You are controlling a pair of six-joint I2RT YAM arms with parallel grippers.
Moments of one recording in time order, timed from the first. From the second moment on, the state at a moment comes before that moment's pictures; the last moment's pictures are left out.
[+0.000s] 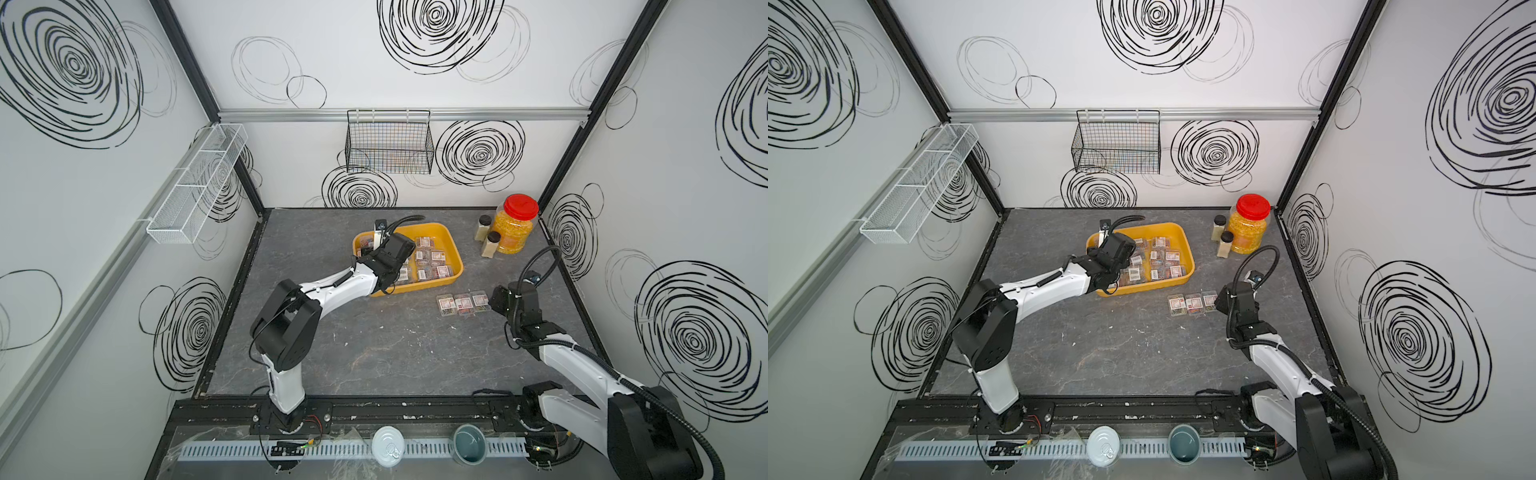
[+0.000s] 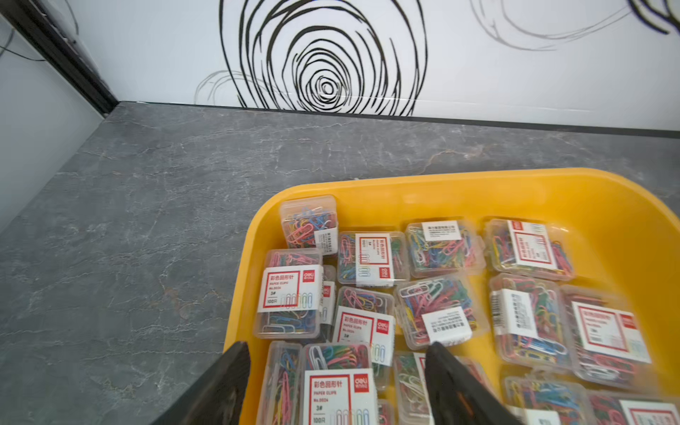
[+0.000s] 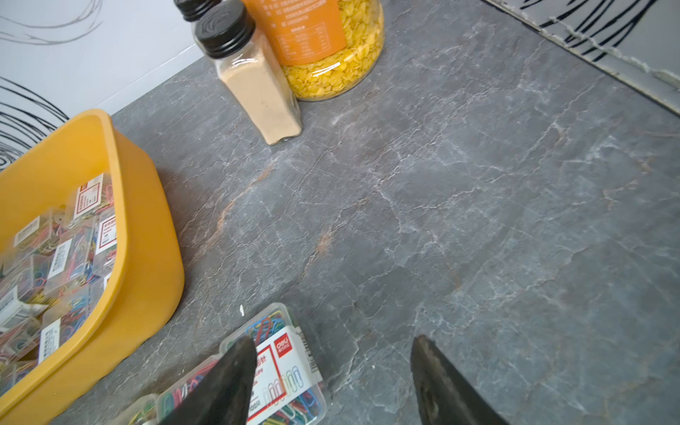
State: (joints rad) left arm -0.66 1.84 1.31 -0.25 -0.72 -0.54; right arm 0.27 1.06 0.37 0.02 0.35 0.58
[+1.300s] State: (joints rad) left arm -0.51 2.17 1.56 -0.21 -0.74 -0.52; right arm 0.33 1.14 0.41 0.02 0.42 0.56
